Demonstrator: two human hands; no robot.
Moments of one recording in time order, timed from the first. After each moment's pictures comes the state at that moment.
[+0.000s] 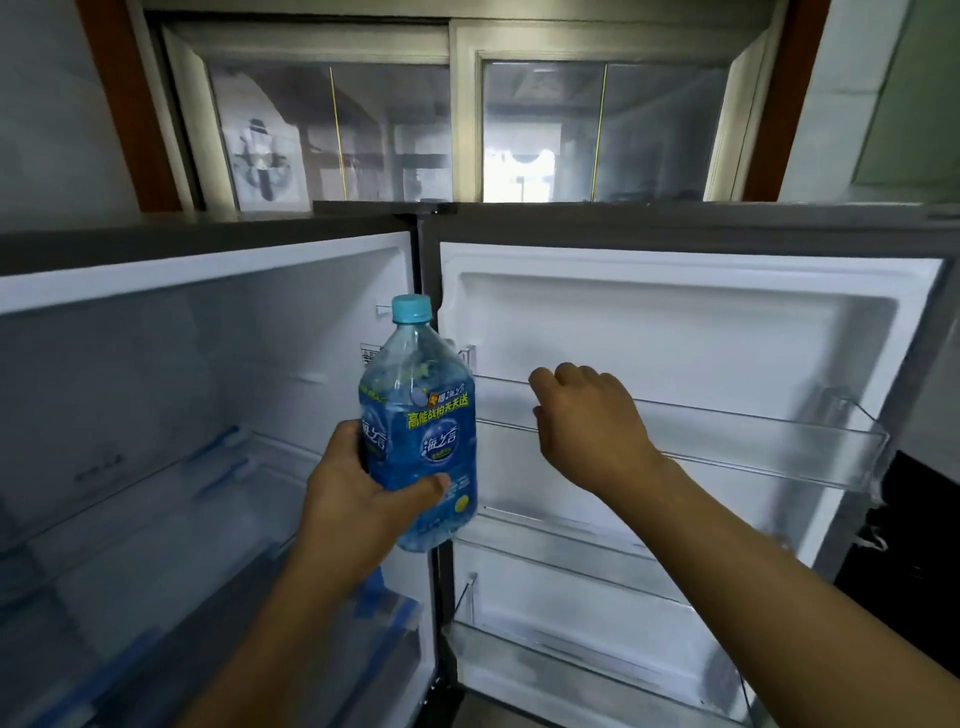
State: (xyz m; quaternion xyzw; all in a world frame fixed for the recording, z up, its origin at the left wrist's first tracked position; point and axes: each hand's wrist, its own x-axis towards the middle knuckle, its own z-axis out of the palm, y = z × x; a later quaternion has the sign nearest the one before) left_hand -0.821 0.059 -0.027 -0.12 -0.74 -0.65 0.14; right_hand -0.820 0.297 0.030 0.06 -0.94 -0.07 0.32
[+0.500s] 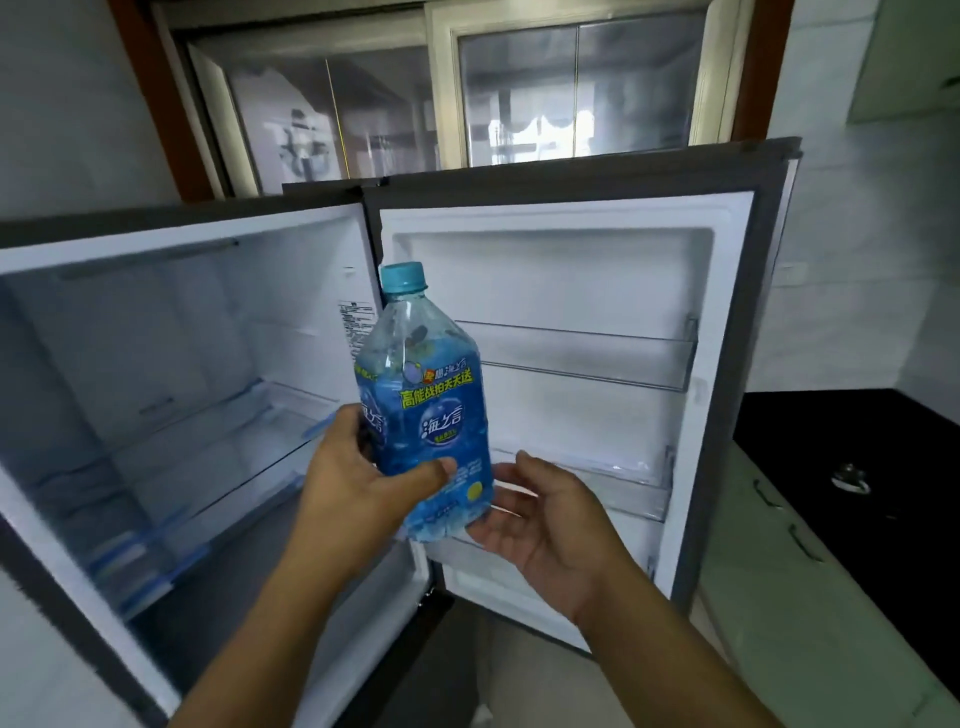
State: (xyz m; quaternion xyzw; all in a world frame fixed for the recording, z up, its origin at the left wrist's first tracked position) left_hand -0.643 0.159 -0.010 -0.11 -0.77 -0.62 0.15; right_hand -0.622 0.337 -0.034 -0.11 -0.41 0.90 -0.10
